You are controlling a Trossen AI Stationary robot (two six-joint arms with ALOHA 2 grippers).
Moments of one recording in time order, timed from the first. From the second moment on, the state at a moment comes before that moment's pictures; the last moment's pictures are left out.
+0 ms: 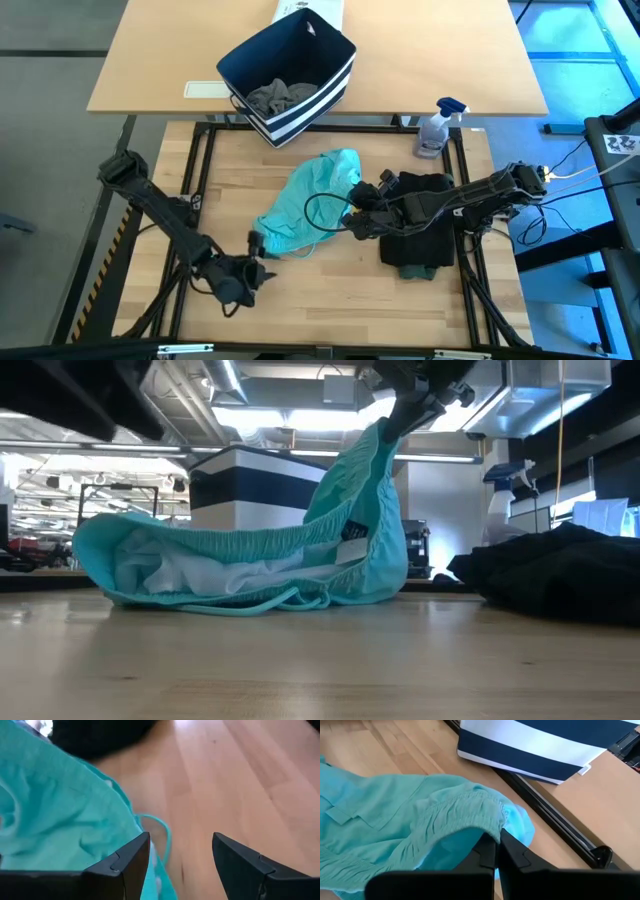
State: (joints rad) left arm -0.74 1.43 0.82 -0.30 -0.70 -0.19; right arm 0.26 1.59 1.29 -0.73 0.90 0.57
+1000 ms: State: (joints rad) left arm -0.67 1.65 0.82 -0.62 -0.85 -0.46; right arm 0.26 1.59 1.29 -0.73 0.87 0.57
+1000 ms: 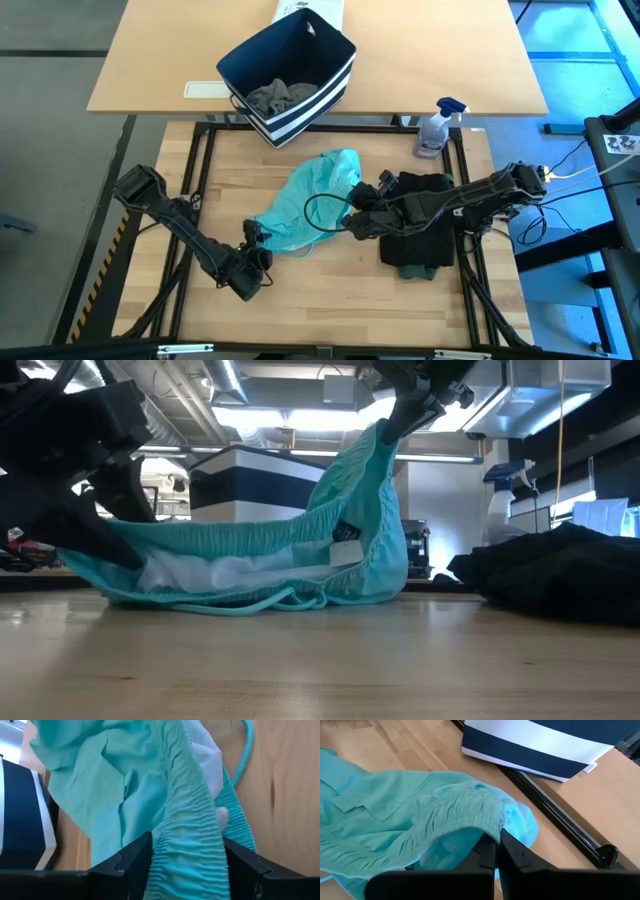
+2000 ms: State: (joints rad) left arm -0.76 1.45 0.82 -0.88 -0.74 -0.79; right arm 0.26 1.59 1.29 -0.73 0.87 0.57
